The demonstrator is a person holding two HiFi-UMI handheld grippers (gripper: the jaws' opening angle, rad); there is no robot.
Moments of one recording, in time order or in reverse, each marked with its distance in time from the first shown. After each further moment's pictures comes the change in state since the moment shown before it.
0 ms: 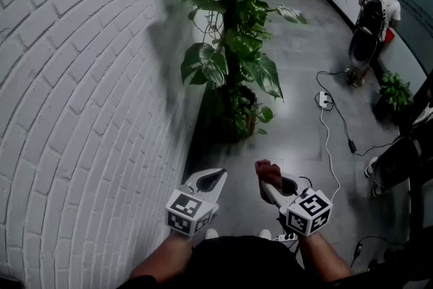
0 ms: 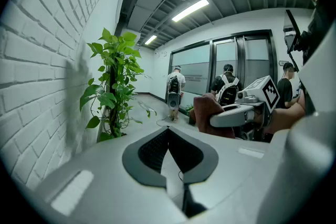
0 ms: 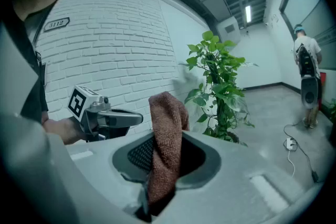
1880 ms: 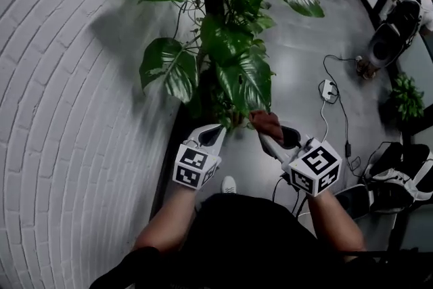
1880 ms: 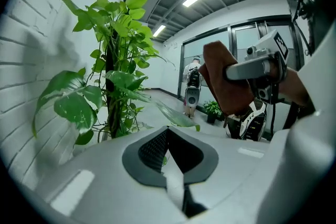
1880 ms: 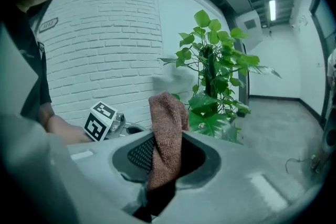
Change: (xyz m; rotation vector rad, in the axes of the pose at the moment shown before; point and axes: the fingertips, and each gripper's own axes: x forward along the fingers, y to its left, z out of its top) left arm 0.318 0.148 0.034 -0.002 0.057 0.106; right arm 0.150 -0.268 0.133 -0.204 0.091 0.113
